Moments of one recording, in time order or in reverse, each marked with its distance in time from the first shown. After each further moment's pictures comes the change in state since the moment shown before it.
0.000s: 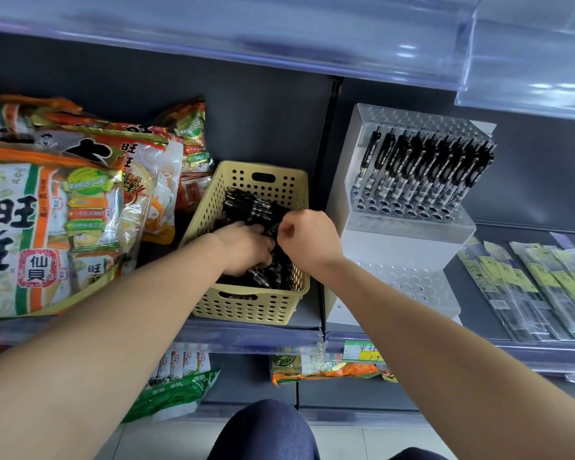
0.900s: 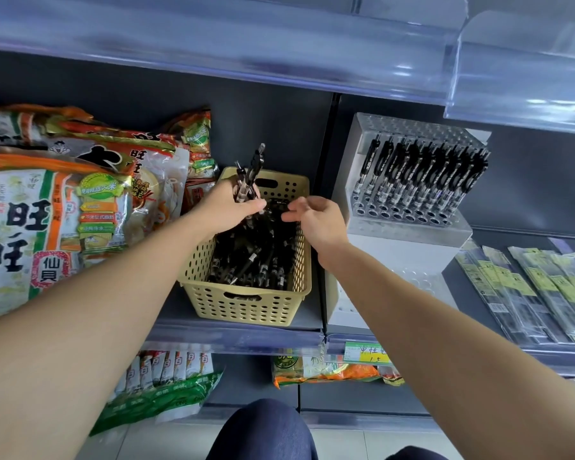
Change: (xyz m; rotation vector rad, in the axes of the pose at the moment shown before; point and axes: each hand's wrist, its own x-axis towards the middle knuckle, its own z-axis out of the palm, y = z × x) left_hand -0.021 -0.039 -0.011 -1.421 0.624 -0.514; right_hand 0.006 -0.013 -0.026 0.799 0.021 0.462
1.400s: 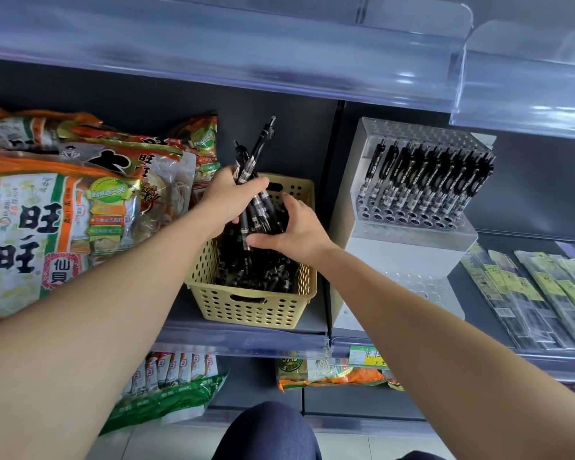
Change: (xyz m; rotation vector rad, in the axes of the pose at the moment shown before) left_hand -0.001 0.024 -0.001 -0.216 0.201 -0.089; right_hand 0.000 -0.002 0.019 -0.596 -0.209 -0.300
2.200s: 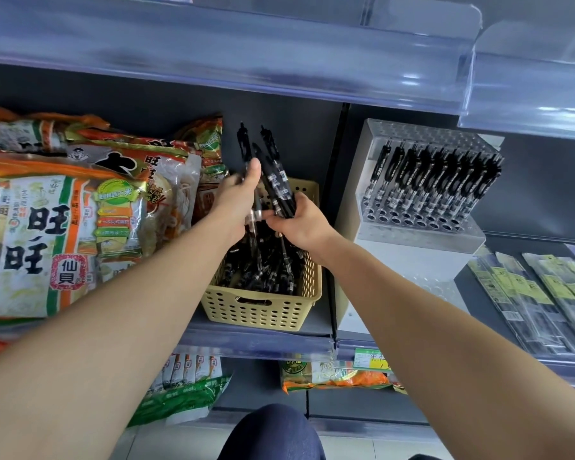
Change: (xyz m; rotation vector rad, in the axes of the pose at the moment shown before) left_hand -0.005 0.005 0.012 -0.442 0.061 -0.206; right_hand 0.010 -0.008 -0.003 0.496 -0.029 0.108
